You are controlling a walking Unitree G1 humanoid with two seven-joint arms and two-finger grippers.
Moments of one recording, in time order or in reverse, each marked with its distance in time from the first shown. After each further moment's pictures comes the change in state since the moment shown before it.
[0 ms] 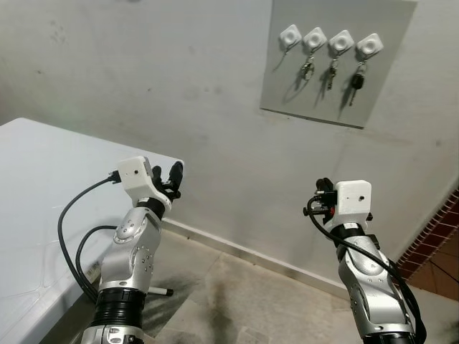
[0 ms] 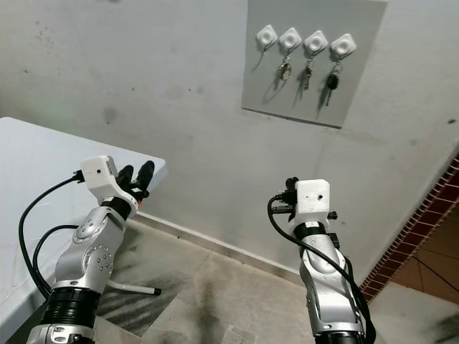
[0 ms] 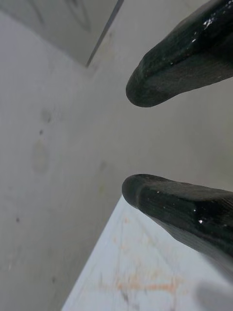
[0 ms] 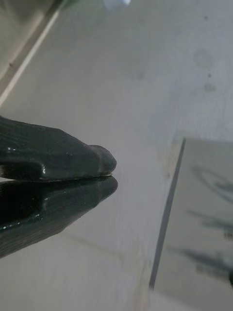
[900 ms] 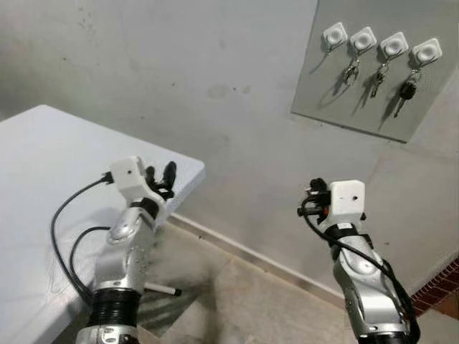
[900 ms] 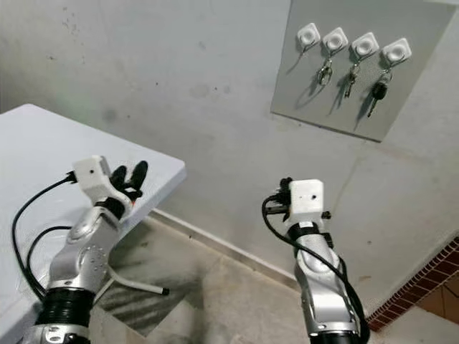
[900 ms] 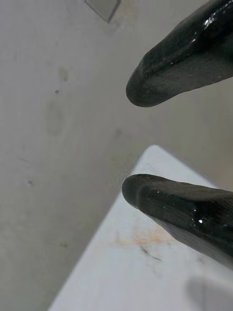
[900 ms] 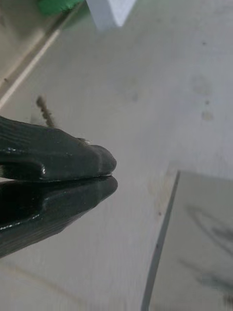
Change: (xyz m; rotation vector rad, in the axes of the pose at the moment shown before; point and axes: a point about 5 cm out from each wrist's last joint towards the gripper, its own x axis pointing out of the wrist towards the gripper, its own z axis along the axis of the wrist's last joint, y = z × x) left arm -0.001 0.012 0.007 0.006 -0.017 0.031; right arm 0.000 0.008 0.000 0.006 0.001 0.023
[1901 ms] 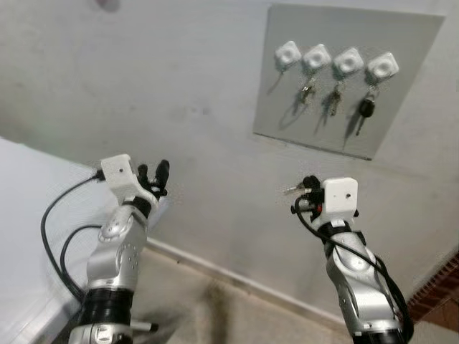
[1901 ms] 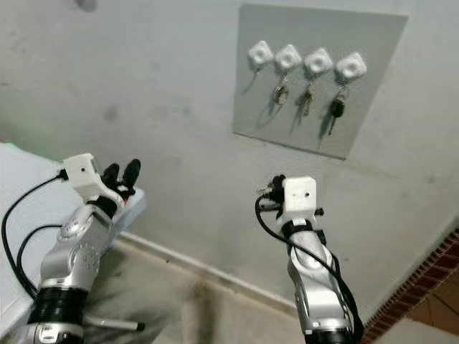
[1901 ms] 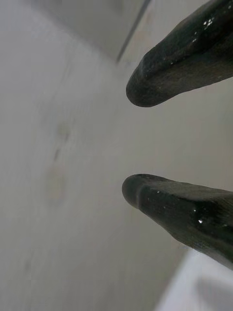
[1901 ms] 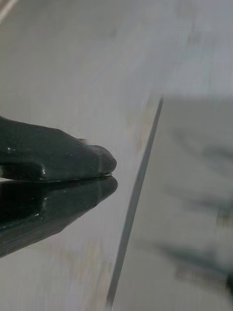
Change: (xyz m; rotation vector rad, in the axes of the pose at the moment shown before) left arm 0.000 -0.002 0.003 0.009 -0.006 -0.024; right arm 0.004 0.008 0.004 0.012 -0.023 0.010
